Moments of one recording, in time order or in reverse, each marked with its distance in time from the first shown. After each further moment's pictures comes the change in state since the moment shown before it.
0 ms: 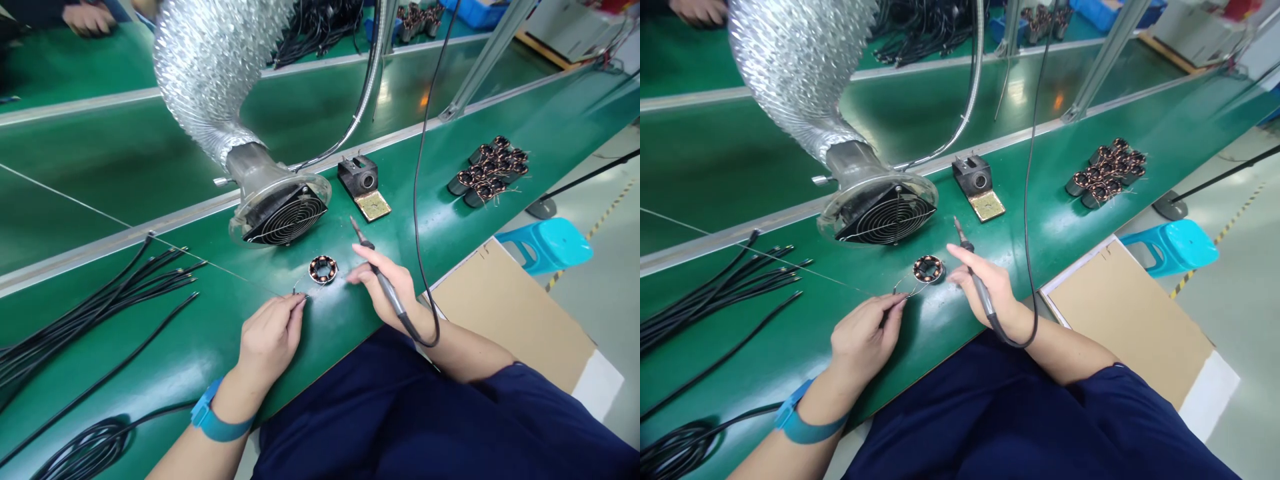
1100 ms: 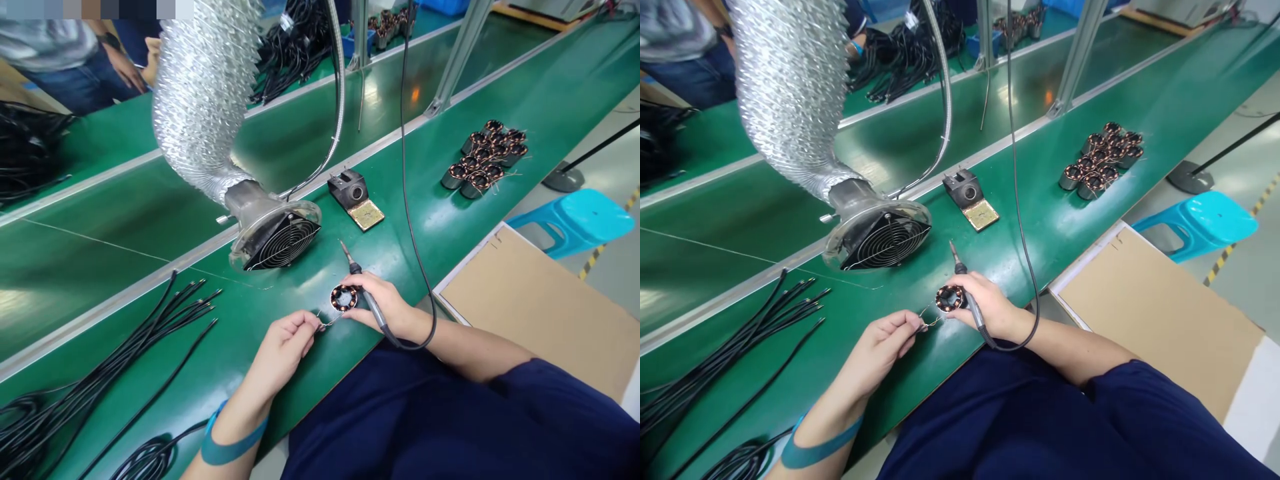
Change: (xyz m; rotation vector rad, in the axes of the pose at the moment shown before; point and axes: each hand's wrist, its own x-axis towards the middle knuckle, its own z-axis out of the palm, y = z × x) left_hand 0.035 0.013 -0.016 -0.836 -0.623 -1.011; right_hand -0.015 0.038 0.007 0.019 -0.185 -0.075
